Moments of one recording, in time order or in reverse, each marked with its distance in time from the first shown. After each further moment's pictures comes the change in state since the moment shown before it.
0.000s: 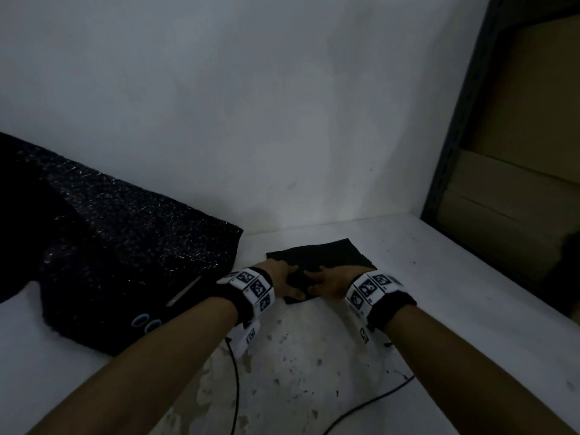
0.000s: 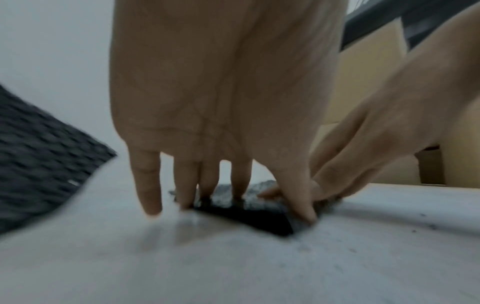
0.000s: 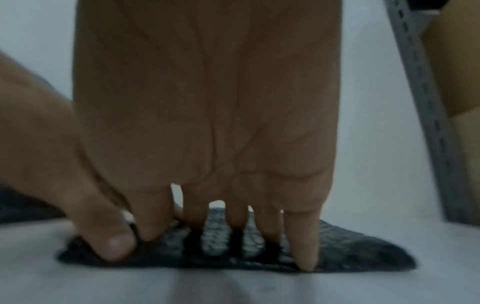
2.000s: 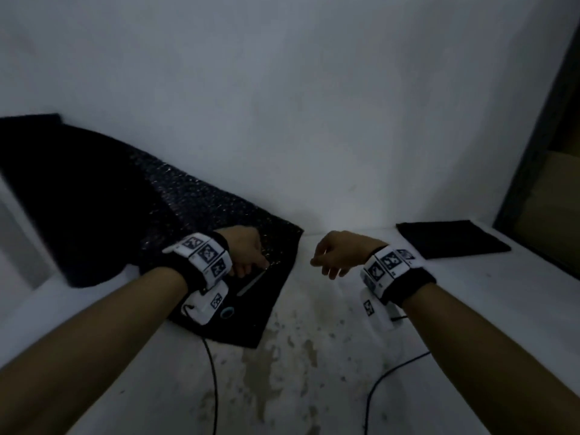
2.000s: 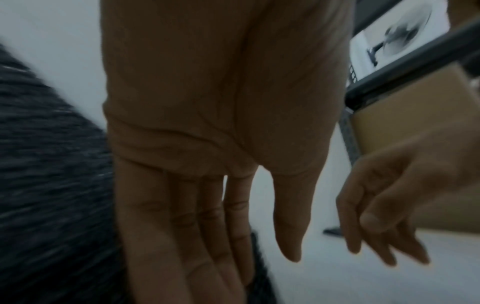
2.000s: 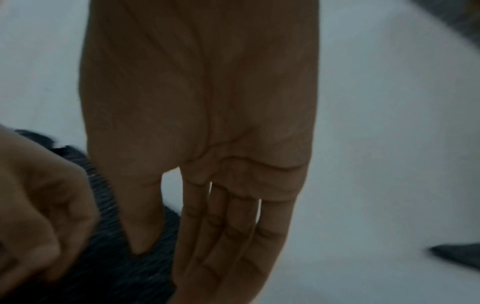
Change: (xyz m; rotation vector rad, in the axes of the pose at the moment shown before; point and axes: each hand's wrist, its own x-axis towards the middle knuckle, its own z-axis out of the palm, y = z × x) left_hand -0.123 -0.133 -0.067 -0.267 0.028 -0.263; right_hand 0.016 -0.092 -0.060 0.397 0.124 -0.303
